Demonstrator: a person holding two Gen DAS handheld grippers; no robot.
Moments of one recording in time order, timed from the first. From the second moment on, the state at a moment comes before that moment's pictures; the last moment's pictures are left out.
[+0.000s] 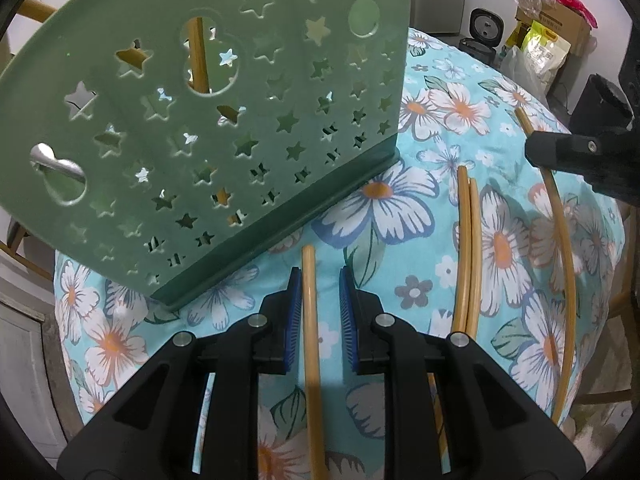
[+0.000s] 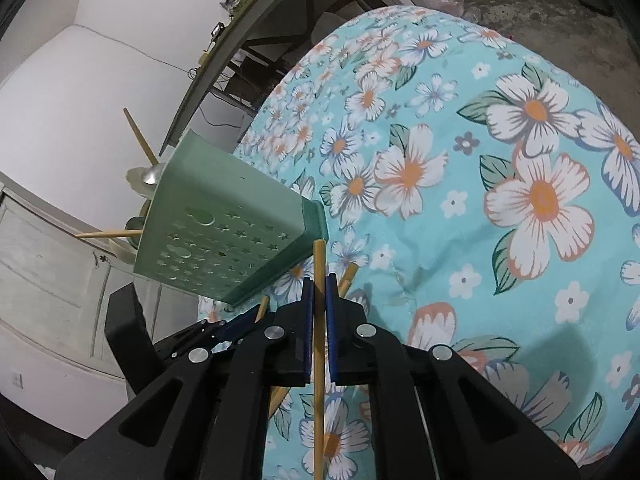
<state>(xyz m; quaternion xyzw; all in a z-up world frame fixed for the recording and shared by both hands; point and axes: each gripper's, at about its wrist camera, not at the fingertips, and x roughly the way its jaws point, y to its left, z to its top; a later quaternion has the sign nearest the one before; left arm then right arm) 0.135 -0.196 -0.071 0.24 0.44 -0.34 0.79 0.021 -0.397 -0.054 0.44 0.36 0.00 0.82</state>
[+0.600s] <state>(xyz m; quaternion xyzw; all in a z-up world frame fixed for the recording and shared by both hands) 0.138 -0.167 -0.020 0.16 0.43 -0.38 0.80 0.010 -0.400 -0.043 0.45 0.33 0.01 0.83</state>
